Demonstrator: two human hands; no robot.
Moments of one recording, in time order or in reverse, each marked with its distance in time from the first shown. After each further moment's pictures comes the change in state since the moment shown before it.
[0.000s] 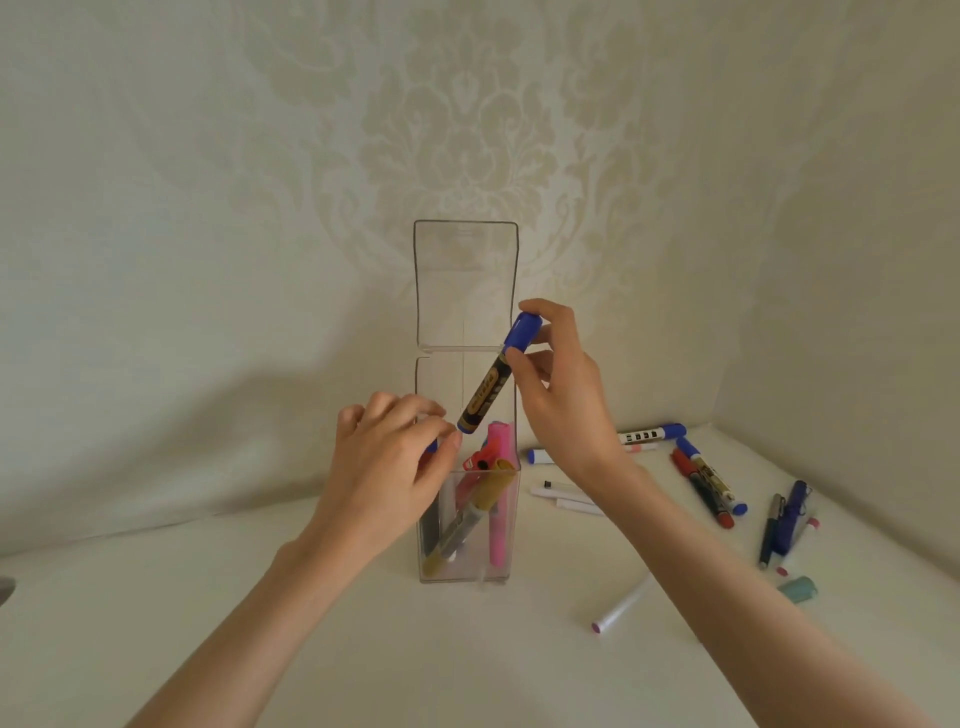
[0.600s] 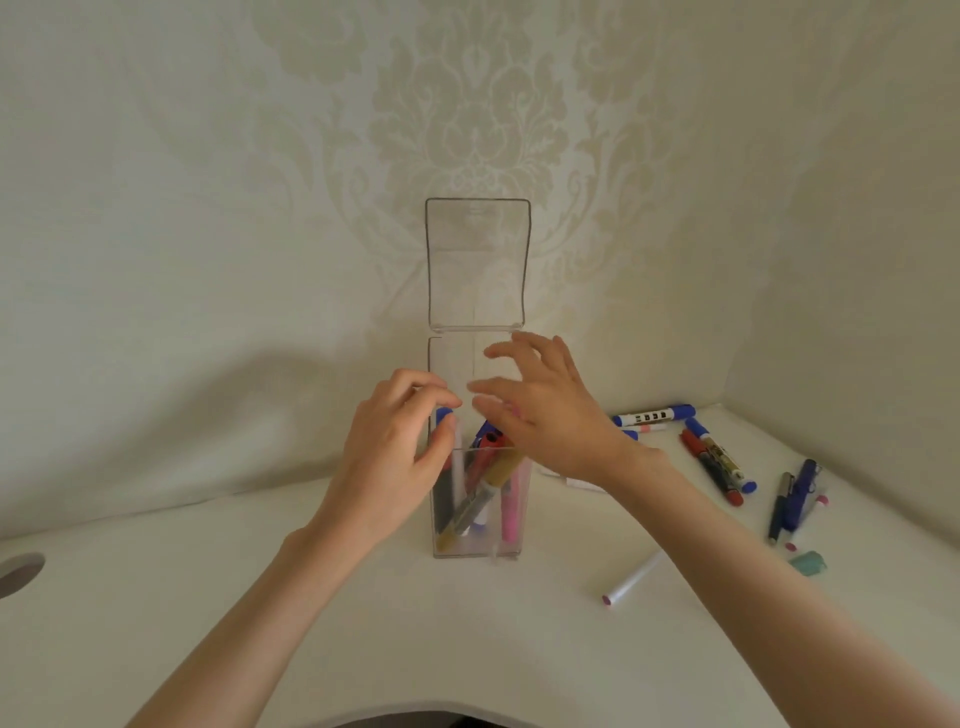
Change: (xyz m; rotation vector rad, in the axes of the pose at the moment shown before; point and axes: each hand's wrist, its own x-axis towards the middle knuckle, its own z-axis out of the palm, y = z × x) left_hand -0.007 -0.004 -0.006 -0.349 0.033 -0.035; right_hand -0.012 0.028 0.010 -0.631 -0.403 -0.261
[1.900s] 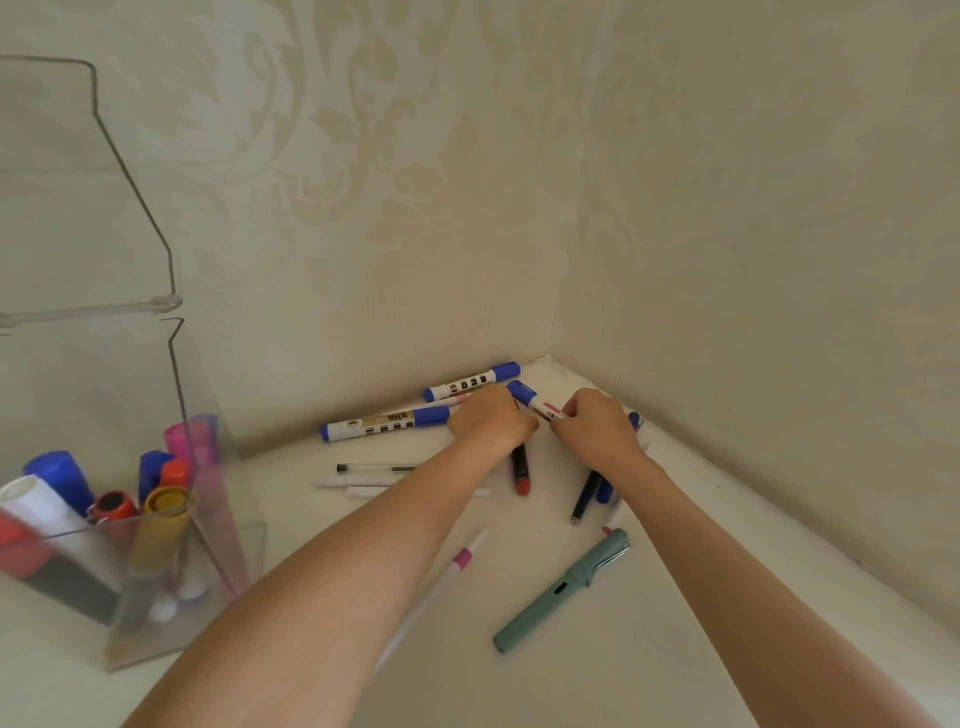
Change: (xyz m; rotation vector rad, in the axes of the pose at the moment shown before) left_hand 0.110 0.134 0.323 0.017 -0.744 -0.576; right_hand -0.121 0.244 0.009 0.149 -0.110 1.074
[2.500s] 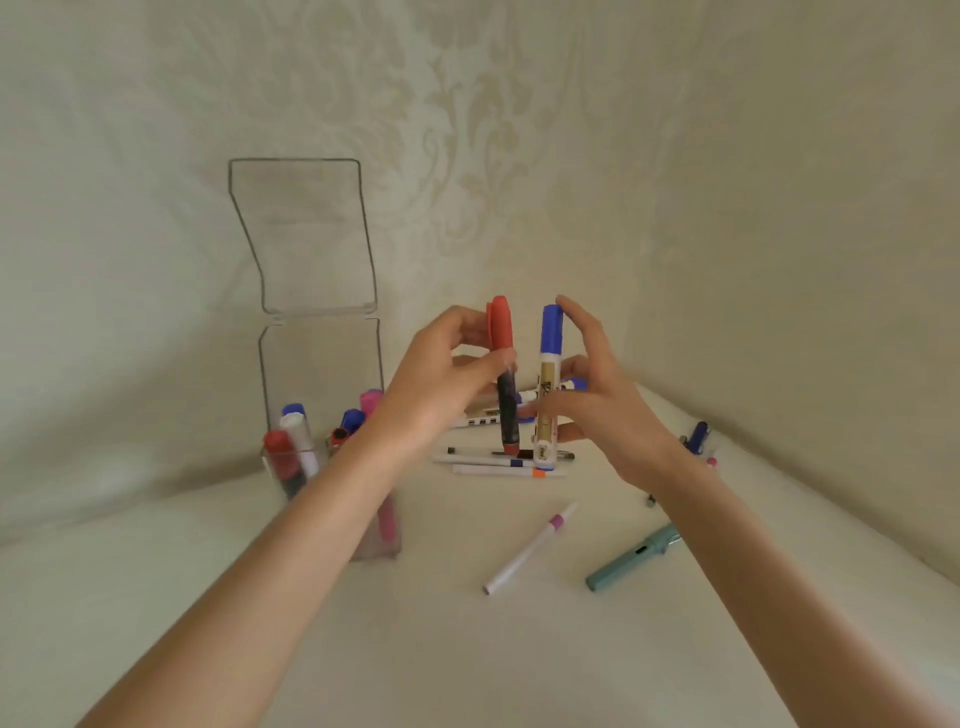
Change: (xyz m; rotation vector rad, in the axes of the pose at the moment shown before) left_hand -0.160 -0.084 -0.160 -0.790 0.236 0.507; right_hand -0.134 -0.111 -0.043 0.785 -0.254 -0.450
